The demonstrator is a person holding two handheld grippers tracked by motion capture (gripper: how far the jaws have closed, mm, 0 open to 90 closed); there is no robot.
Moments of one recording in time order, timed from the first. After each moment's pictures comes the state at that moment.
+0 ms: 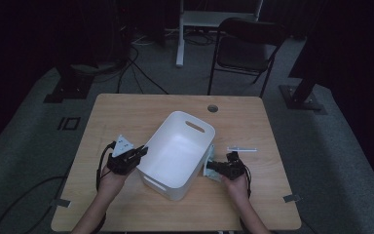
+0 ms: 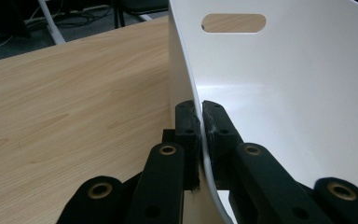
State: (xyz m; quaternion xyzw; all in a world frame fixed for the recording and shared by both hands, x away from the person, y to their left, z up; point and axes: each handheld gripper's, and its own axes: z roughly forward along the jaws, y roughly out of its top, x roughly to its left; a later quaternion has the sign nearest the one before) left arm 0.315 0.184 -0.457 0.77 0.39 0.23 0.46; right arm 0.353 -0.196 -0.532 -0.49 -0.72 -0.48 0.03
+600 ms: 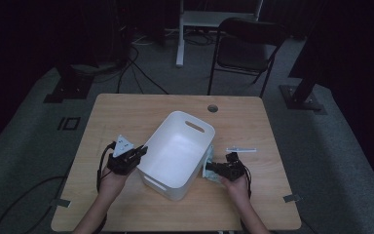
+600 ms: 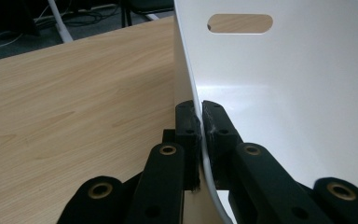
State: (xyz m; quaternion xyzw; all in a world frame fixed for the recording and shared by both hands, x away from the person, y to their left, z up) left arm 0.314 0.183 -0.457 0.76 0.40 0.23 0.45; right arm 0.342 -0.193 -0.517 -0.47 -0.73 -0.49 0.03
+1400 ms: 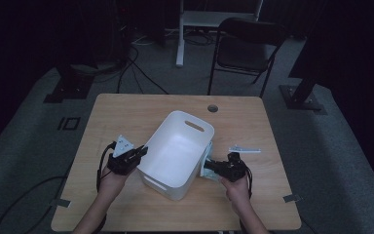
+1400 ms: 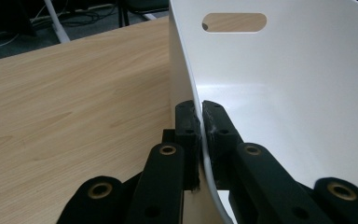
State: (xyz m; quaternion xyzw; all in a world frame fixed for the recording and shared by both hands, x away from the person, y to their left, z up) left arm 0.314 0.182 -0.457 0.76 0.39 0.23 0.45; right arm 0.327 -0.188 -0.494 -0.45 -0.72 -0.54 0.03
